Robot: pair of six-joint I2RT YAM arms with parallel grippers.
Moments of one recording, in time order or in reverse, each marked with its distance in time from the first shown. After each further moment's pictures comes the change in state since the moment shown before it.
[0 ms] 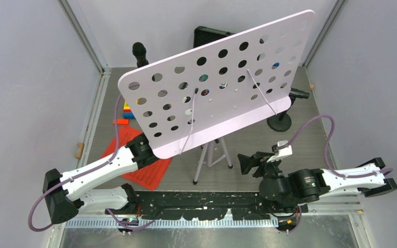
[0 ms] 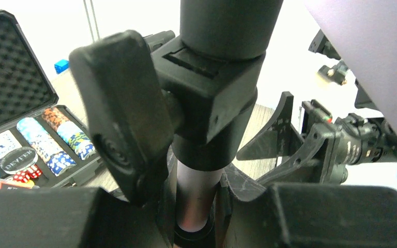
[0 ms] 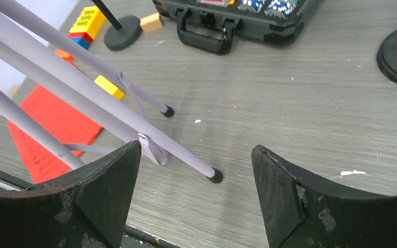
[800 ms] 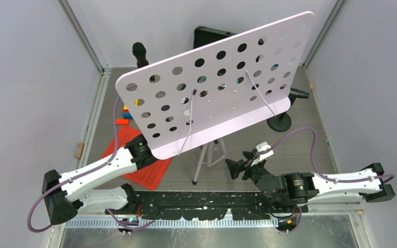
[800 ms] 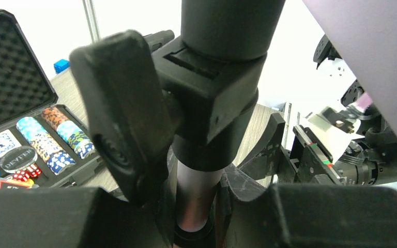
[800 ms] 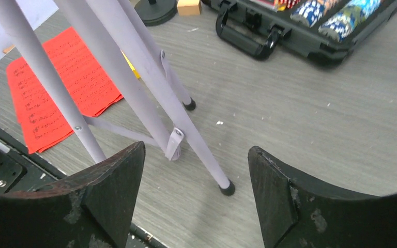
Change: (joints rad) left arm -0.001 -0.013 -0.010 -0.001 0.000 -0.002; right arm -0.085 0.037 -0.161 0.494 -0.213 -0.481
